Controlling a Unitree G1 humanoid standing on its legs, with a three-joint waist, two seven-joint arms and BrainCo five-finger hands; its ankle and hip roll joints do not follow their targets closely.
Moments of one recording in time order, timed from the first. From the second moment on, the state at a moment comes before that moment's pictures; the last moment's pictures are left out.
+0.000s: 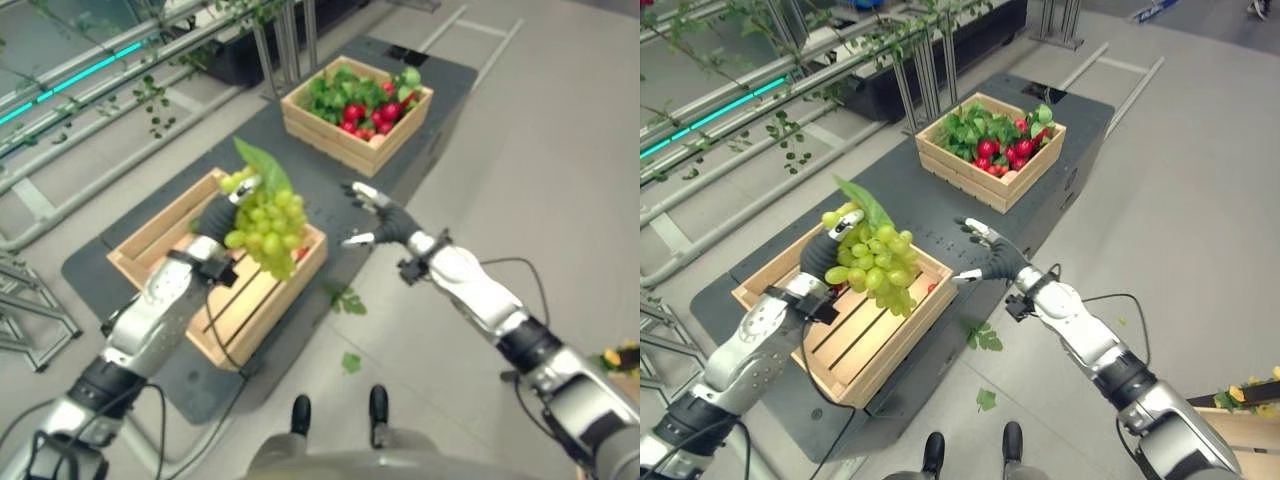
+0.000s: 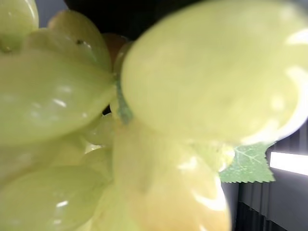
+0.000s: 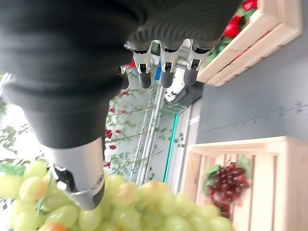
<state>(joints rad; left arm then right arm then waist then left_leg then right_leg) -0.26 0.74 -0.34 -0.13 -0.92 -0.12 -0.03 -0.53 -0.52 0.57 0.13 0.31 -0.07 0.07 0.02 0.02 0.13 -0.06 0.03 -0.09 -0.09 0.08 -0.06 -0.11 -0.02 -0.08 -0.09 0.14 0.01</state>
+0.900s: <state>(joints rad) -0.43 0.55 -0.50 -0.06 -0.91 -0.11 0.03 -0.61 -0.35 0.73 0.33 0.44 0.01 0.05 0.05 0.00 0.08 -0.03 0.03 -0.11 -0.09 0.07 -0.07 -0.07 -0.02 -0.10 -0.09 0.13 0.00</state>
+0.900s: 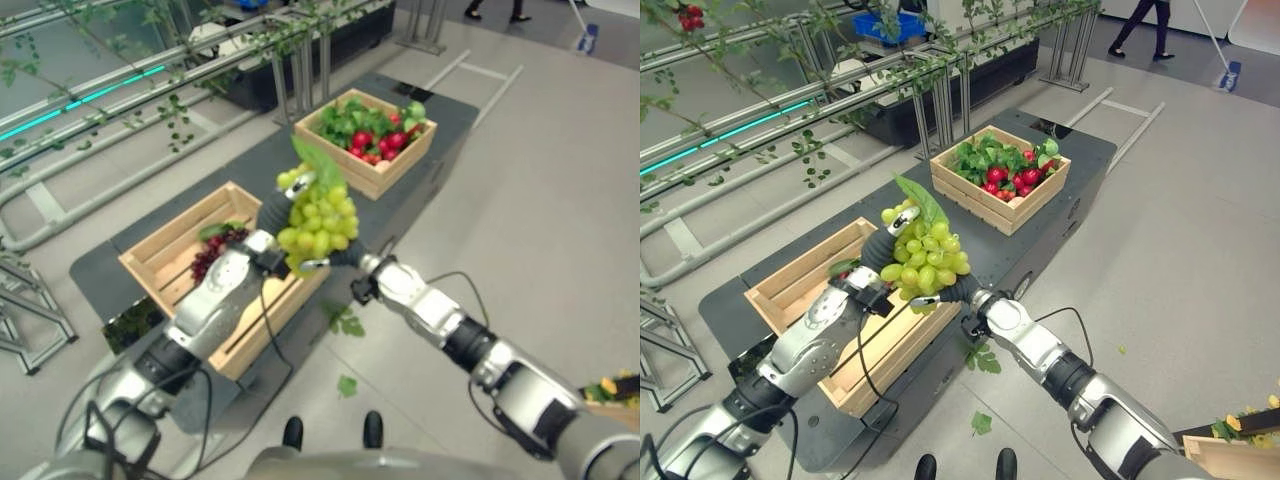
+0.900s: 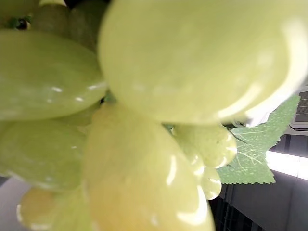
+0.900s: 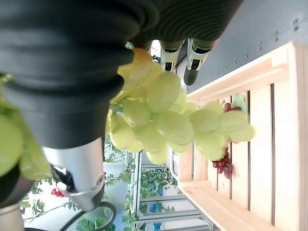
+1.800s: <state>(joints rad) -0.44 0.50 -0.53 -0.02 -0.90 -0.11 0.06 -0.66 -0.24 0.80 0.46 0.49 0.03 0.02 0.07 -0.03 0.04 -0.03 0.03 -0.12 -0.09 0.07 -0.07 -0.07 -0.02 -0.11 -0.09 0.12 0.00</state>
